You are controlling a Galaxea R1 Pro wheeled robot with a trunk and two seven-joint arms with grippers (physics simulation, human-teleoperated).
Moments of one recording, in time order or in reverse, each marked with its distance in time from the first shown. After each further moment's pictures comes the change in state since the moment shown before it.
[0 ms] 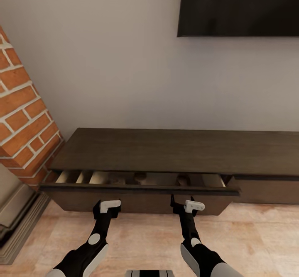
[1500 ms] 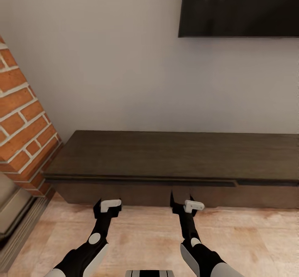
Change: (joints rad) left arm 0.000 0.000 -0.001 -0.012 0.000 0.000 0.000; right arm 0.000 0.000 0.002 0.000 0.005 0.002 0.006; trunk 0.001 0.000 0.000
